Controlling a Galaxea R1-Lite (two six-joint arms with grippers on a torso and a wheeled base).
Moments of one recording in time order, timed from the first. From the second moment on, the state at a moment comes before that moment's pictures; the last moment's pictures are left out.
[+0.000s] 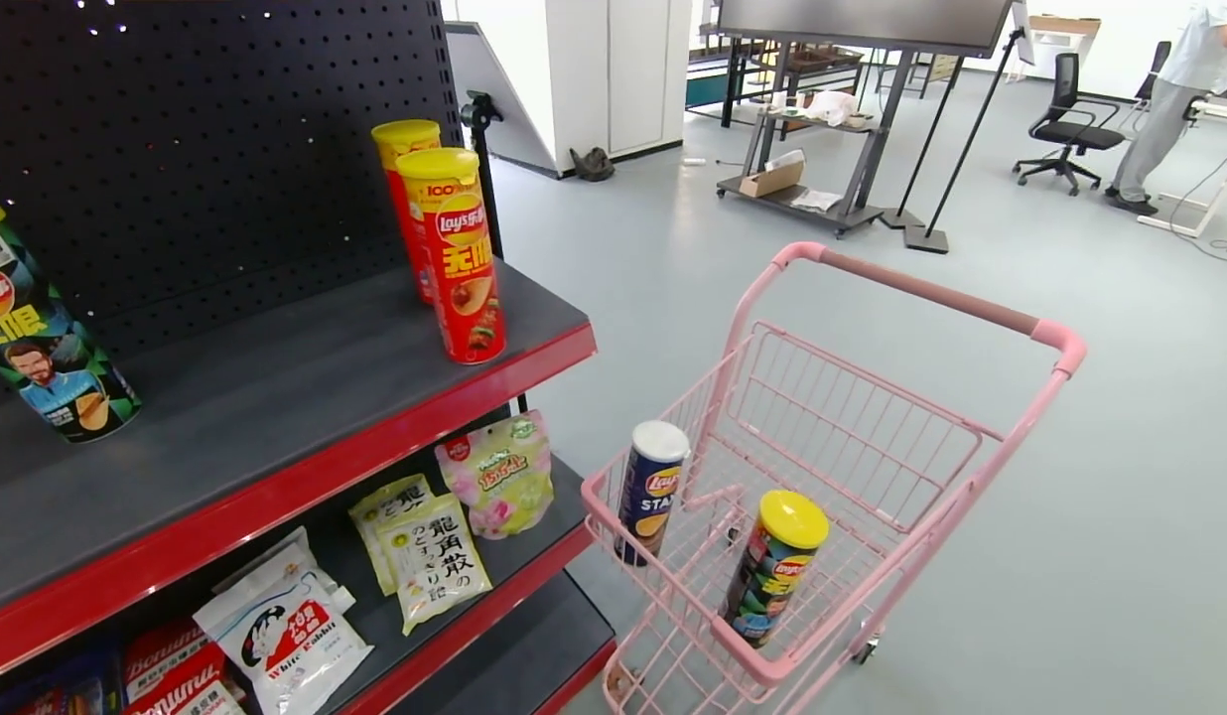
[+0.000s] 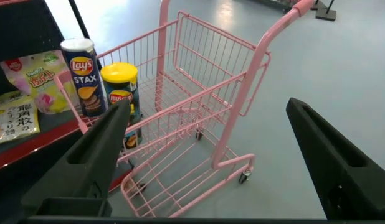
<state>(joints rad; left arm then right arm) 0.00 0.00 0.00 0.01 -0.02 0.01 0.00 0.00 0.00 0.00 0.01 -0.01</state>
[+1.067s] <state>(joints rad) 0.00 0.00 0.00 0.01 -0.02 0.01 0.01 0.12 -0.19 0.00 0.04 0.05</state>
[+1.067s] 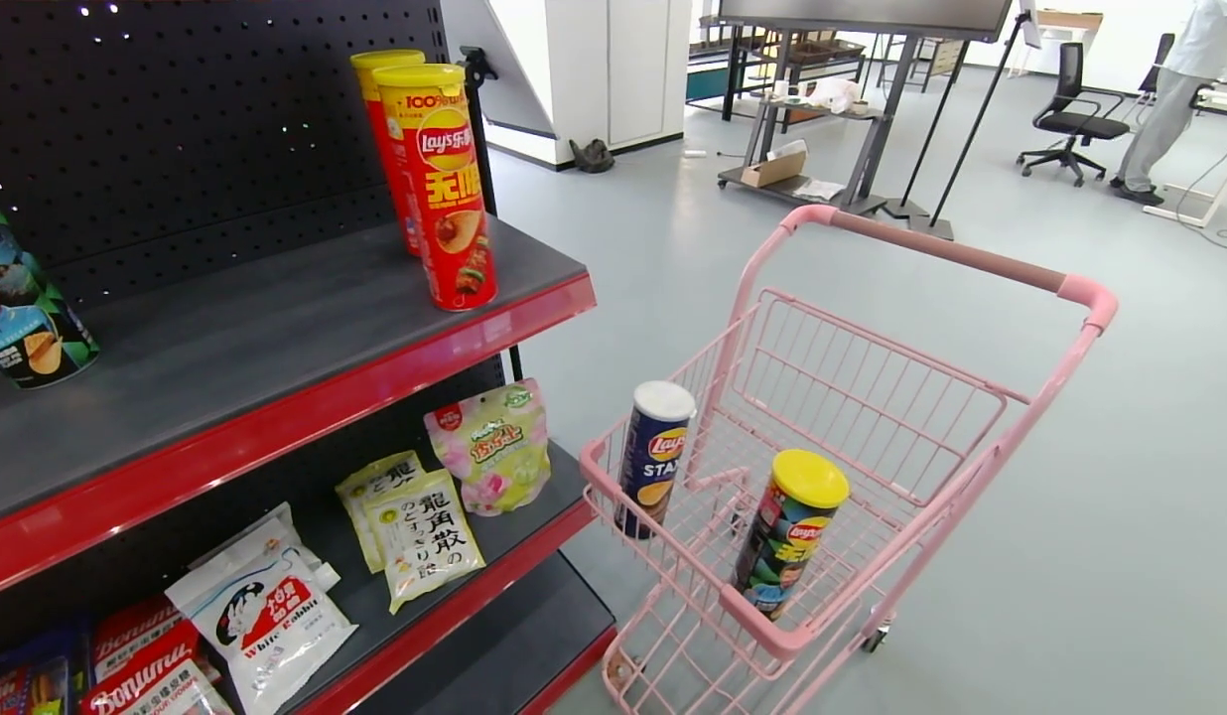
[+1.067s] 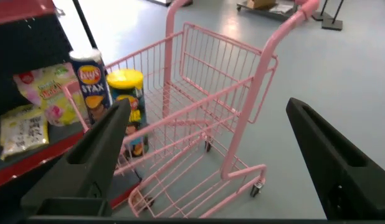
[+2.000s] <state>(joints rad) 0.00 0.00 0.00 0.01 -0.02 0.01 0.34 1.52 -0.30 -0.73 0.14 0.08</state>
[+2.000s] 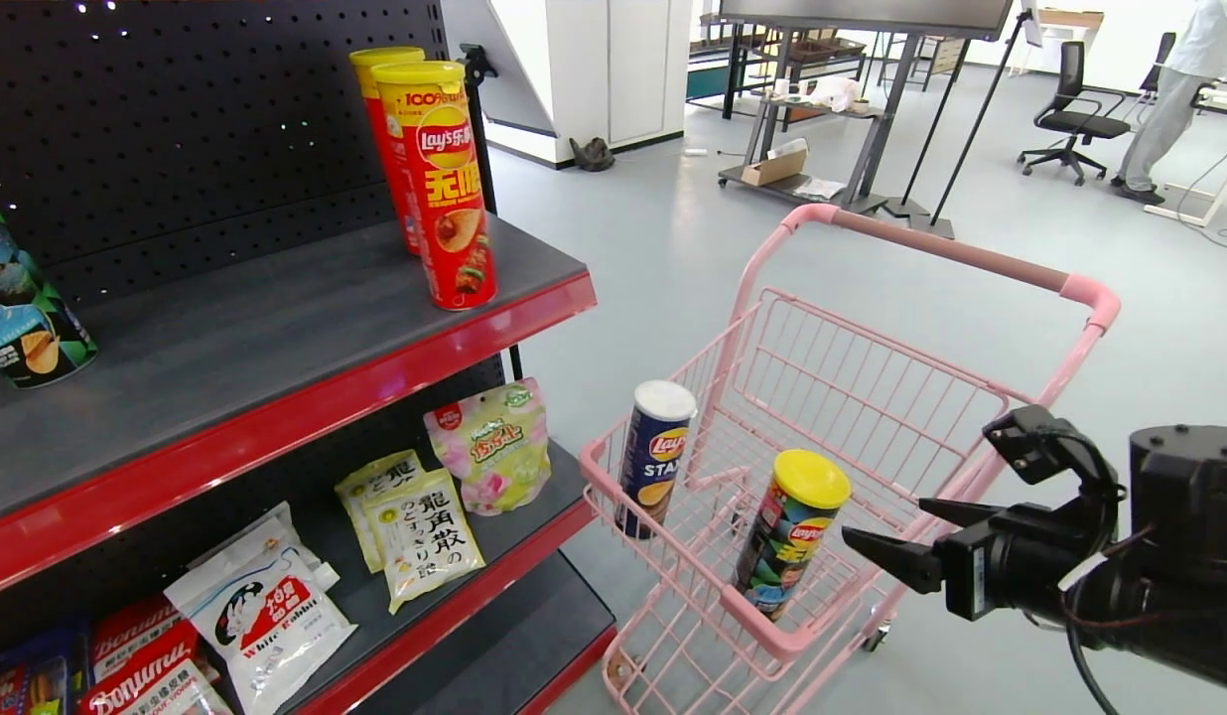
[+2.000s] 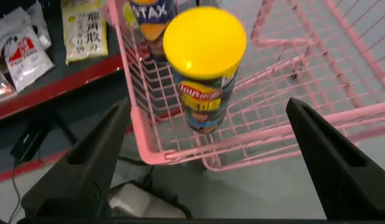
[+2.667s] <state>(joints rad) 0.00 0.00 0.00 0.01 -0.02 0.01 0.35 1.78 -0.31 -0.96 0.14 0.08</state>
